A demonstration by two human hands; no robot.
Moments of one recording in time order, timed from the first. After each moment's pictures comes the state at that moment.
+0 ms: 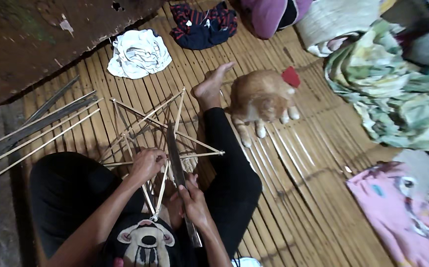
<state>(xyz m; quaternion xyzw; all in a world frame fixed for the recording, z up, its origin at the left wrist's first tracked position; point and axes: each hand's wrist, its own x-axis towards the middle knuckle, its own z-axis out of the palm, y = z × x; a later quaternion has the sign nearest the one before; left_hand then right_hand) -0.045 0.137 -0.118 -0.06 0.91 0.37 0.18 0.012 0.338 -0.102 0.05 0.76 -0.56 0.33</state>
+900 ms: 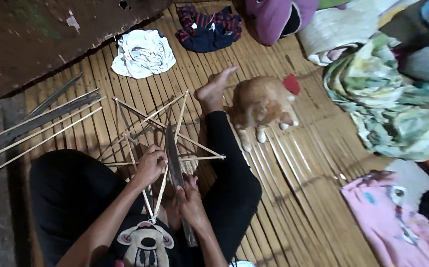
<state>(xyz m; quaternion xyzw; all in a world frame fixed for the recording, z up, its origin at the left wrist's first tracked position) -0.036 0.141 -0.131 -0.10 0.86 0.48 0.14 0.007 0.324 -0.105 0.05 0.81 -0.48 0.34</state>
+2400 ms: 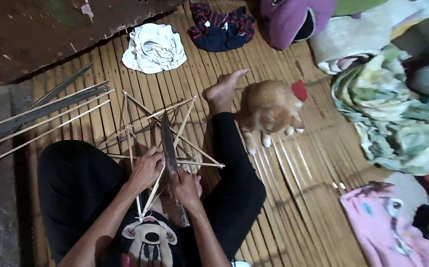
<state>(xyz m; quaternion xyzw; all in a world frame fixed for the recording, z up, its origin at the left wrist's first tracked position) -0.007 0.123 -0.136 -0.05 0.90 0.43 0.07 -0.021 0.284 -0.103 0.03 0.81 -0.45 0.38</state>
